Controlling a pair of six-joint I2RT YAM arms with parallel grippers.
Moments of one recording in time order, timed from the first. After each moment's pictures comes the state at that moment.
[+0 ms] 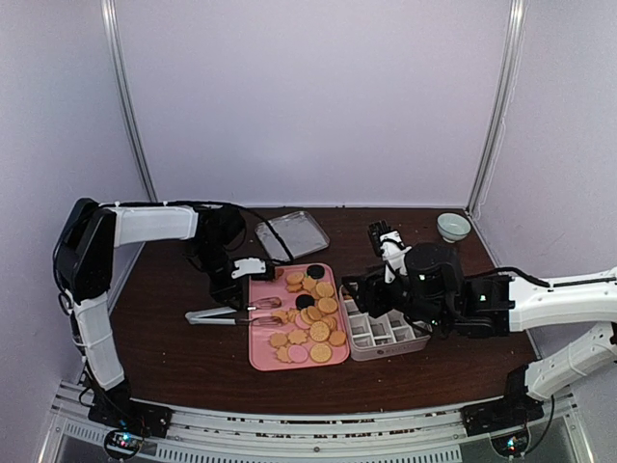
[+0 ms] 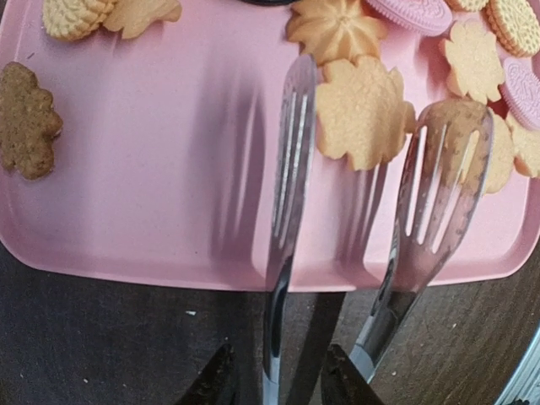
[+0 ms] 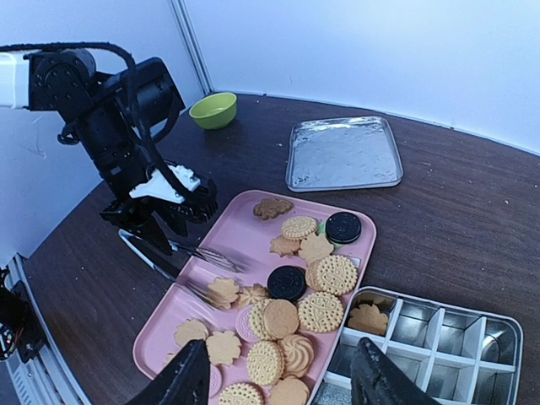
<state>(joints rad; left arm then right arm) -0.53 1.93 1.40 -0.95 0.27 0.82 1.12 1.23 0.79 0.05 0.42 0.40</state>
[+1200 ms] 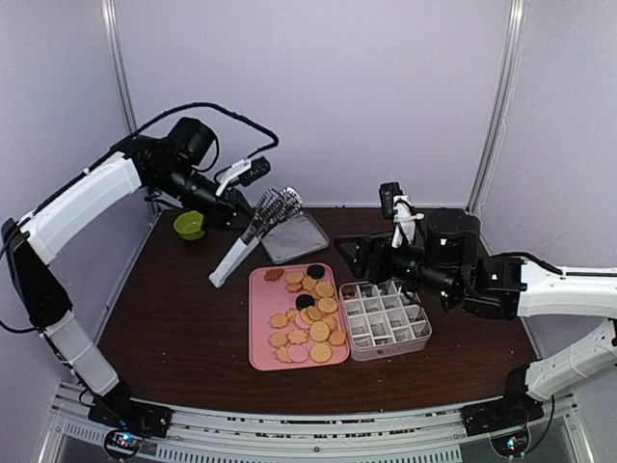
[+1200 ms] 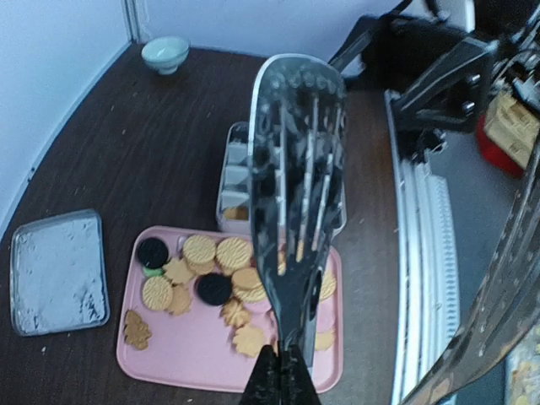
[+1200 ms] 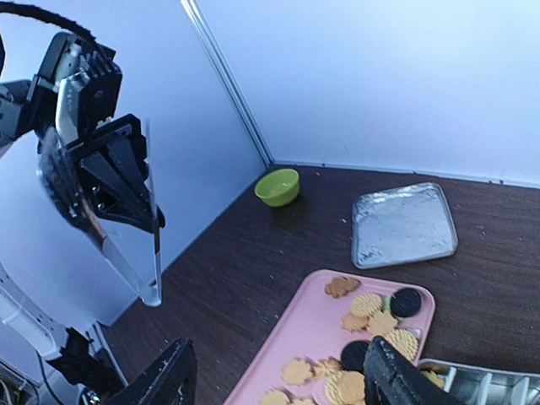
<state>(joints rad) -0.56 1.64 1.75 -1.07 0.71 0.56 1.07 1.21 0.90 0.14 0.29 0.45</state>
